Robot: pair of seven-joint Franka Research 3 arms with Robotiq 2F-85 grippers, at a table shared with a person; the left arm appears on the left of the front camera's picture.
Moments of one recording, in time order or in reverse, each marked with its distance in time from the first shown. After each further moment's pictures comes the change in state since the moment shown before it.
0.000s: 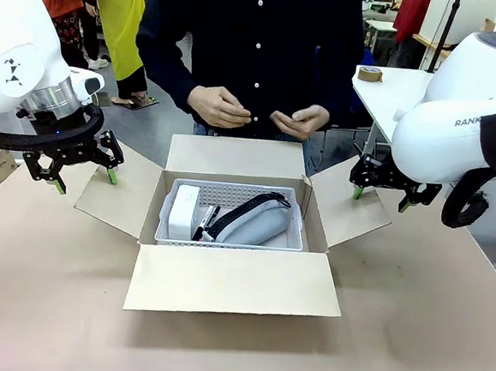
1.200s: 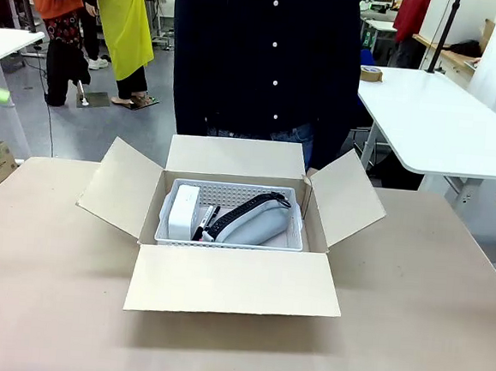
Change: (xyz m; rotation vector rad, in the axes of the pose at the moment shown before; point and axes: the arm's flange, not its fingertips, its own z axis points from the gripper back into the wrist) left arm -0.010 0.217 0.058 -1.066 0.085 0.053; right arm -0.021 -0.258 0.079 1.053 0.218 -0.285
